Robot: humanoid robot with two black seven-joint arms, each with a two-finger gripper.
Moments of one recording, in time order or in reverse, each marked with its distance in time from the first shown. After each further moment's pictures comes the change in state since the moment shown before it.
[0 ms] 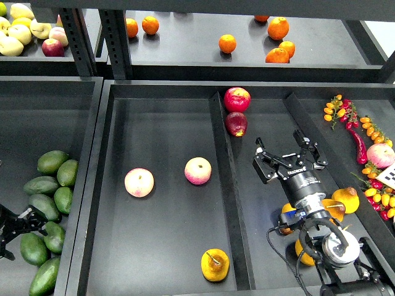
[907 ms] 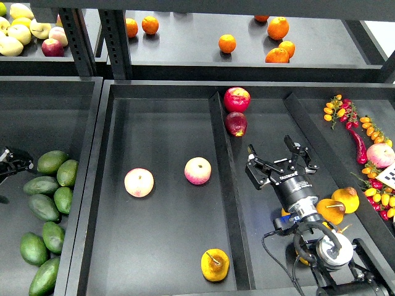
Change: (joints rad) left arm -0.085 0.197 -0.309 -0.097 -0.100 0.000 0.000; right arm 0.003 0.000 -0.045 -0.019 -0.001 0.002 0.001
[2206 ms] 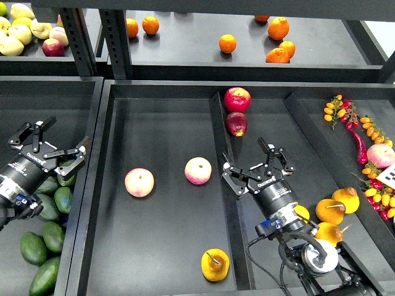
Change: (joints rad) left arm 0.839 -0.721 -1.328 0.032 -0.663 0.000 0.000; right arm -0.011 -0.051 -0.154 0.049 0.003 0.105 -0.038
